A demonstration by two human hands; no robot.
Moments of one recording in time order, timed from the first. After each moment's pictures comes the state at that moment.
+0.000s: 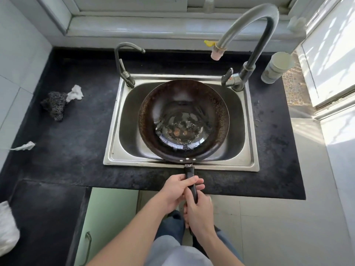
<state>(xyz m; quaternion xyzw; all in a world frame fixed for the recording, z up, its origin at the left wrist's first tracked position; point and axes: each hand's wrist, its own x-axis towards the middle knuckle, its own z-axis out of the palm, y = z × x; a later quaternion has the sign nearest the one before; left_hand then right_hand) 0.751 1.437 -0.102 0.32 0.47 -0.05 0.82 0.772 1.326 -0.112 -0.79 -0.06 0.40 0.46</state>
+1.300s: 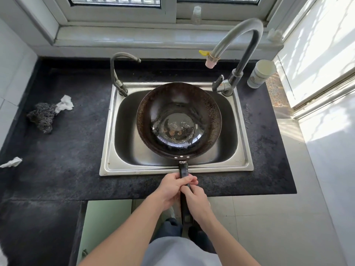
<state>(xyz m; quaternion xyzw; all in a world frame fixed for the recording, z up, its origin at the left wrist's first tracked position) 0.748 1.466 -0.121 0.36 0.45 -0.07 0.82 0.788 1.357 -0.117 -0.79 -0.05 0.46 0.41</state>
